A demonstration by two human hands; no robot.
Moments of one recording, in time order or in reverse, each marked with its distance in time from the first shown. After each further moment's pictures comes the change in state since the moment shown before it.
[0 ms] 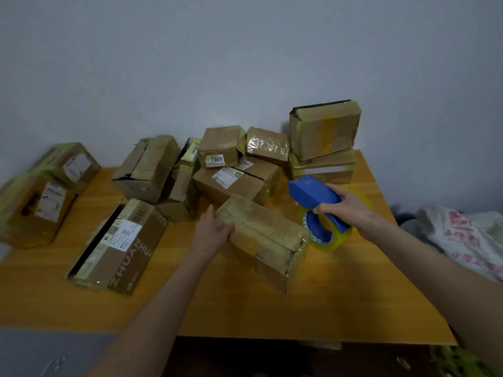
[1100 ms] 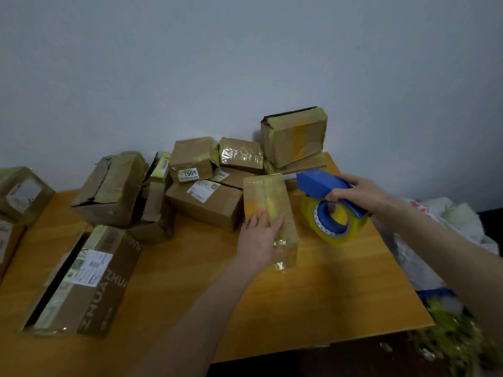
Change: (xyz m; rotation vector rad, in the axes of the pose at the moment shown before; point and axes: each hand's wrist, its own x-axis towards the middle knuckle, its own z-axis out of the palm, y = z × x) left_hand -0.016 0.086 0.065 0.605 -0.278 0.662; right_hand -0.021 -0.027 -0.057 -0.057 0.147 0.032
